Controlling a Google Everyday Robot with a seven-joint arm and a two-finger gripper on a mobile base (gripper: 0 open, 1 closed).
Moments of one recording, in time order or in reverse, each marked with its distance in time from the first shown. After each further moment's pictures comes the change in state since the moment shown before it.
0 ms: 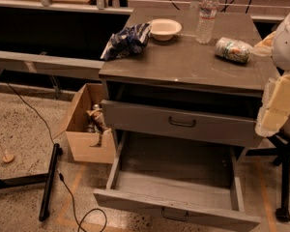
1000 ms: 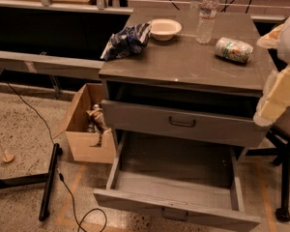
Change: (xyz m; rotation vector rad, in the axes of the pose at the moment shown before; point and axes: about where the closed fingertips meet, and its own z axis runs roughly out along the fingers) arm 0.005 -0.021 -0.001 0.062 -0.058 0.040
